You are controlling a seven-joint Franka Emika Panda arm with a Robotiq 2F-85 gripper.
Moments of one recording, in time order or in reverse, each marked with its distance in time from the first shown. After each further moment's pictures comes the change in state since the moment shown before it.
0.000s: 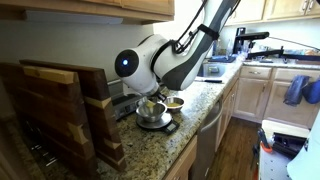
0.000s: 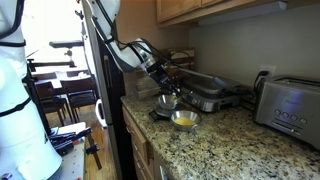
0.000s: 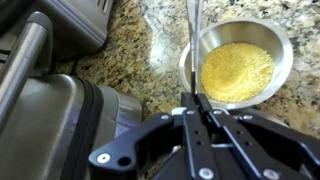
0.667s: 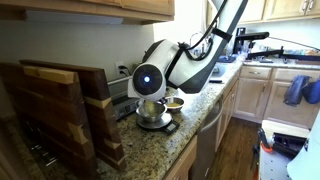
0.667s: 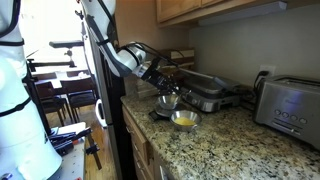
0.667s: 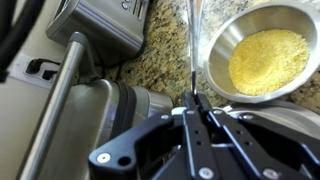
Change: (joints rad) arm 0.002 -0.040 0.022 -0.110 -0.301 0.006 0.396
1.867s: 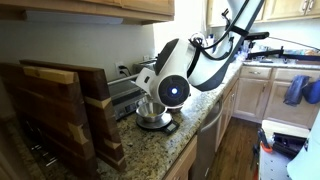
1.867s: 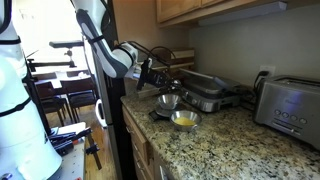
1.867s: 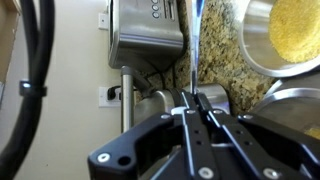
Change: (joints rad) arm 0.000 -0.083 0.019 -0.122 -0.274 -0.064 0.654
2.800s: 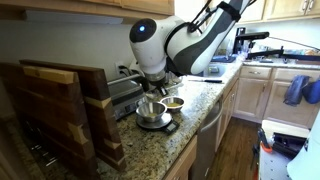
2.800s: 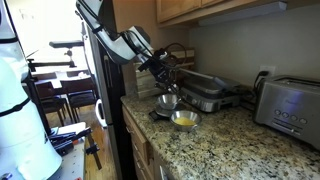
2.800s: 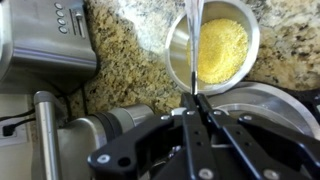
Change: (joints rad) arm -0.059 -0.067 -0.064 0.107 0.729 0.256 -0.799
